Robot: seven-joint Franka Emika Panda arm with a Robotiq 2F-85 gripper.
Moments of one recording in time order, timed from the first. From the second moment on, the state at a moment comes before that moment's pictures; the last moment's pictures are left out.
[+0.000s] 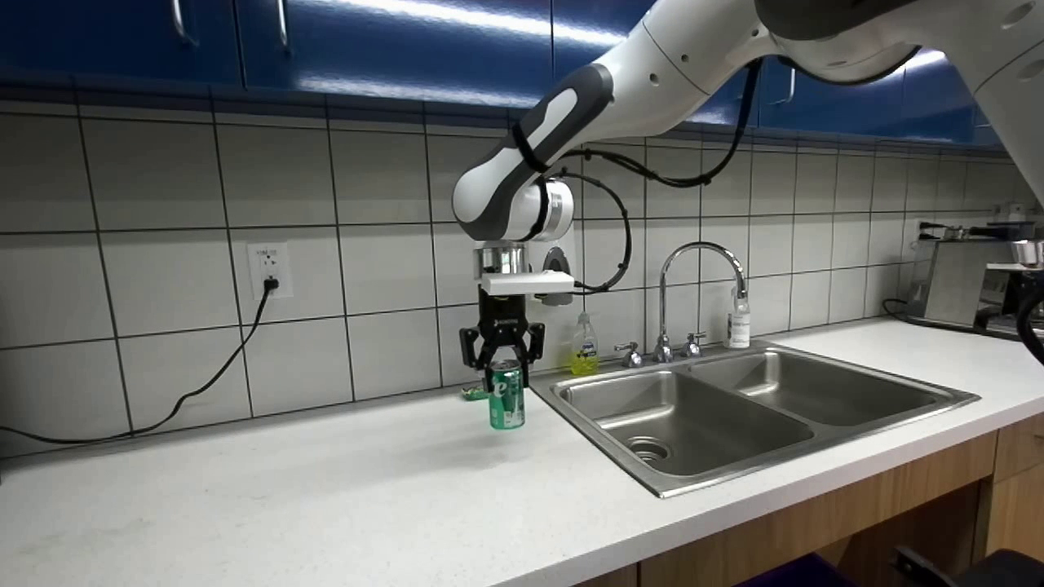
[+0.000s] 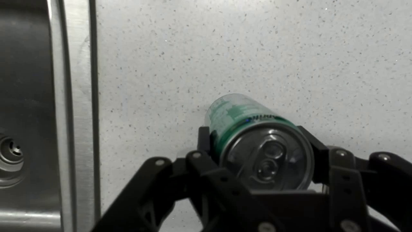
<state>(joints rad) 0.28 0.44 0.11 -1.73 0.04 2.07 0.22</state>
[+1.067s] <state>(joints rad) 0.09 0.27 -0.01 -1.96 0.07 2.10 0.25</state>
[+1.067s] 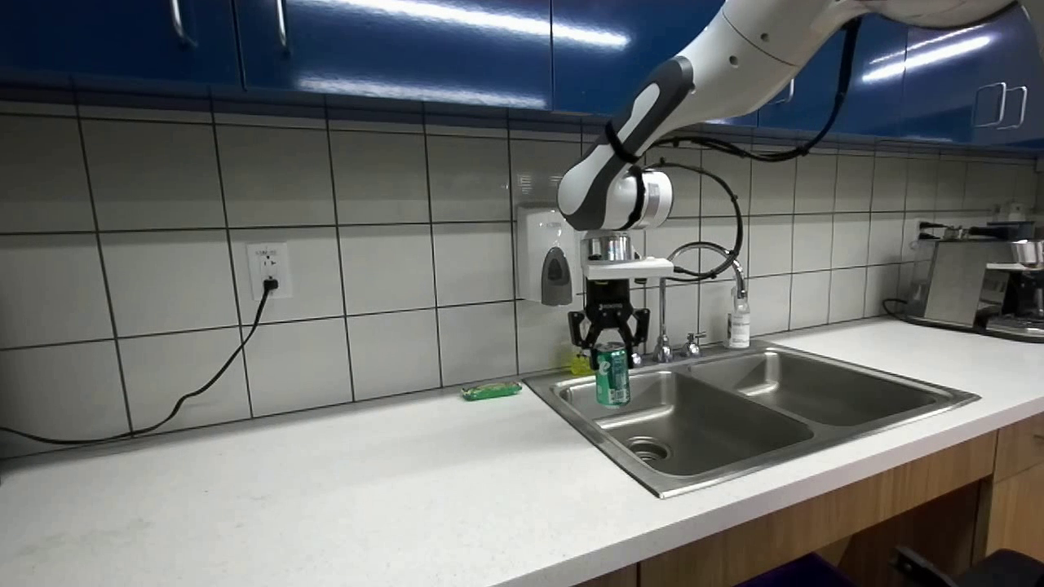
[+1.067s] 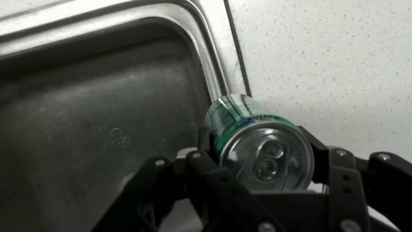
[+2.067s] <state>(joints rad) -0.12 0.48 -0.12 -1.93 0.21 2.36 0.24</state>
